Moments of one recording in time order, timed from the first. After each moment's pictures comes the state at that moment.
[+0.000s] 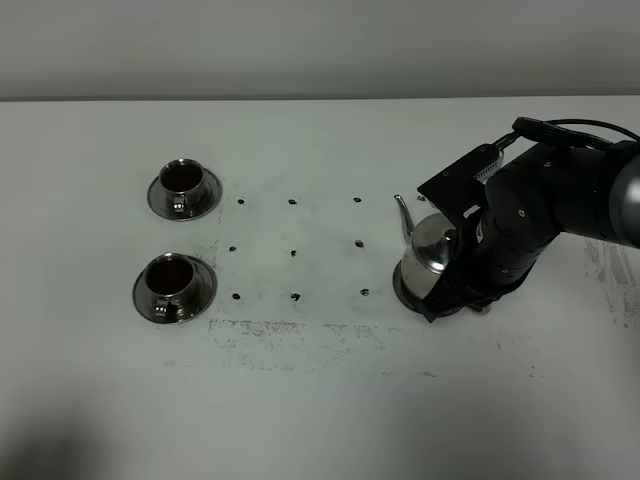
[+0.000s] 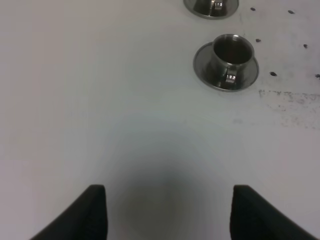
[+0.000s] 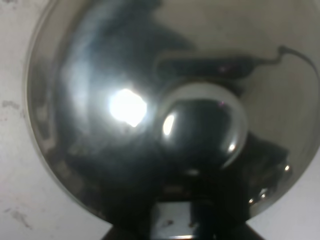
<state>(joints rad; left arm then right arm) -0.02 -0.01 -0.45 -0.08 1.06 0.01 0.43 1.83 -1.09 -0.18 0.70 0.02</state>
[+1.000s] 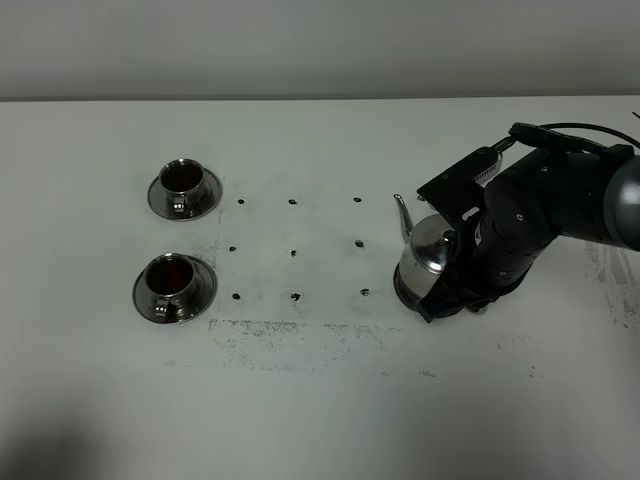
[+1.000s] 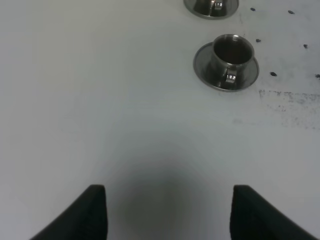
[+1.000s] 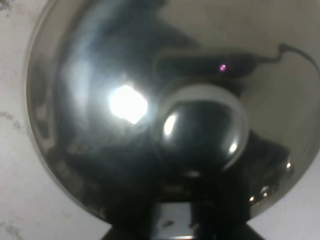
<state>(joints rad) -0.02 -0.01 -0.45 -0.08 1.06 0.01 0.43 1.85 -1.08 -0.18 0.66 0.02</state>
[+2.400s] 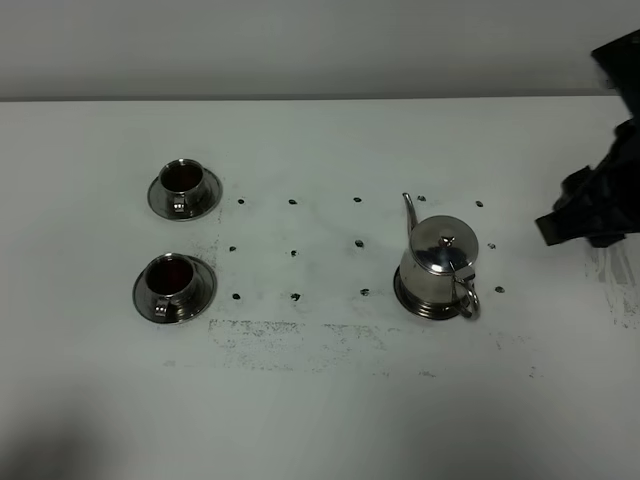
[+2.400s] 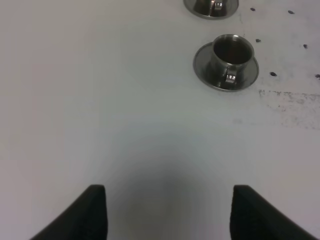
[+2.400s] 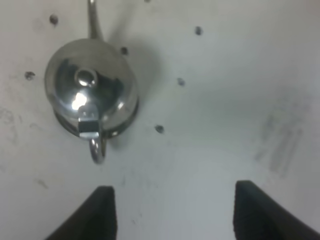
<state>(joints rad) -0.02 -0.01 -0.45 -0.08 1.06 0.01 0.31 1.24 -1.08 -0.13 0.94 0.02</state>
